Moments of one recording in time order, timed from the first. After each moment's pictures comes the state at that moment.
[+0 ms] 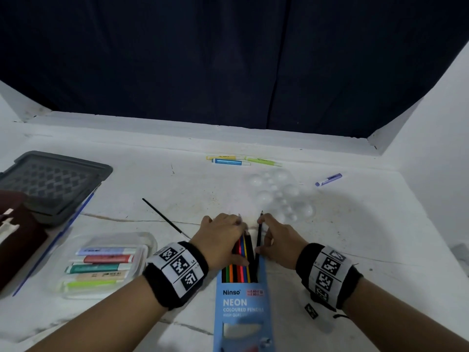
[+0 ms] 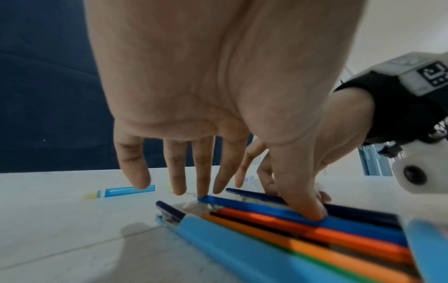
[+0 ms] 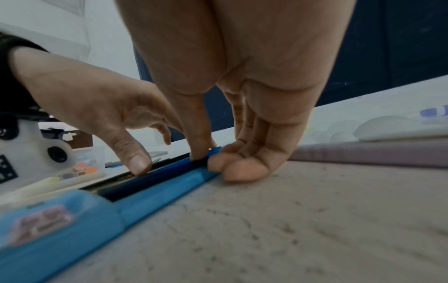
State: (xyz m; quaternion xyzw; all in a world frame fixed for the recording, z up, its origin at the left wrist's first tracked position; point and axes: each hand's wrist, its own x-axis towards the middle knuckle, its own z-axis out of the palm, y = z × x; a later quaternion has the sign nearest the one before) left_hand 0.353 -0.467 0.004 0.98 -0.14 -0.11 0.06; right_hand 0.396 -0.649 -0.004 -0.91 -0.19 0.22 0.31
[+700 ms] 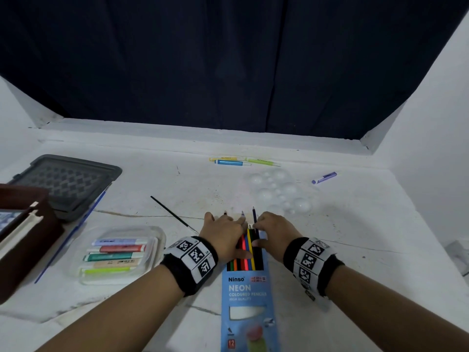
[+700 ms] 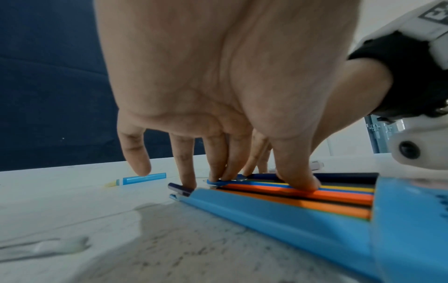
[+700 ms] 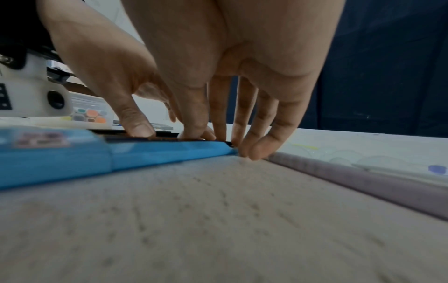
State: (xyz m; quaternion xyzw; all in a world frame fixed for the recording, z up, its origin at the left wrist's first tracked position) left_hand 0.344 -0.472 -0.003 0.98 -0.13 -0.13 -0.03; right_hand 0.379 -0.637 0.001 -0.95 -0.24 0.13 0.15
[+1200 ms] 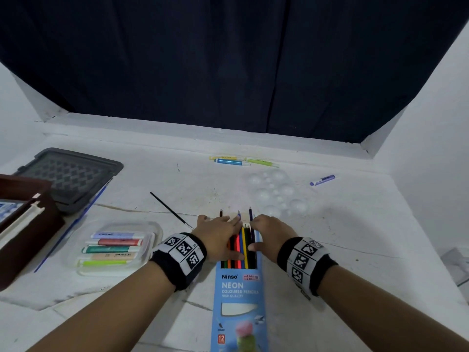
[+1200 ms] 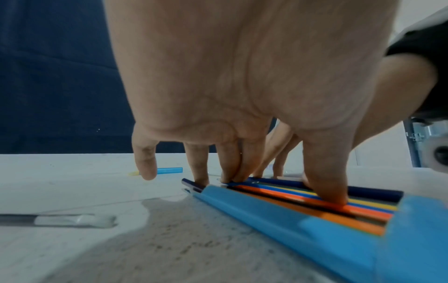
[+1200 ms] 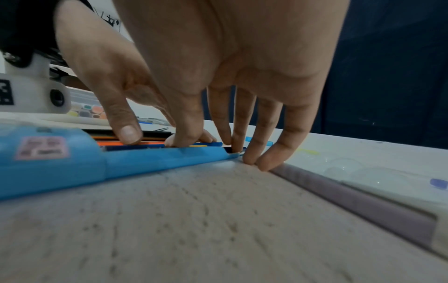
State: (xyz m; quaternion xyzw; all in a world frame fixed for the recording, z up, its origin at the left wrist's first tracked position) left_hand 0.339 -0.467 0.002 0.97 -0.13 -0.18 0.04; right_hand 0.378 -0.642 0.005 -0.94 -0.28 0.16 0.09
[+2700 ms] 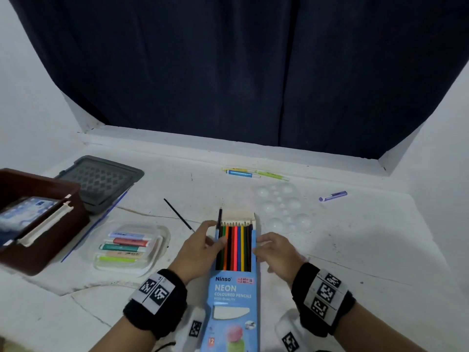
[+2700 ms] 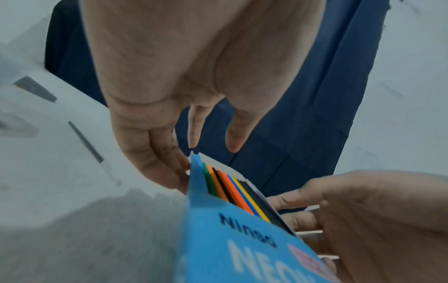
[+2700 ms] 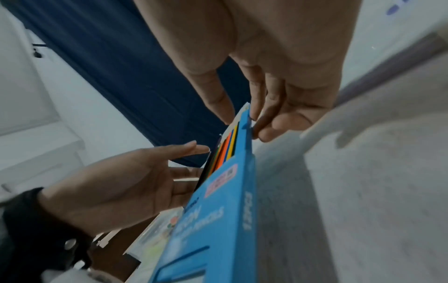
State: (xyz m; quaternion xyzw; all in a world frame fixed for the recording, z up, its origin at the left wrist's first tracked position) left_hand 0.278 -0.475 0.019 0.86 0.17 0.01 0.48; right_hand 0.350 -0.662 0.023 -0.79 -0.07 0.26 0.54
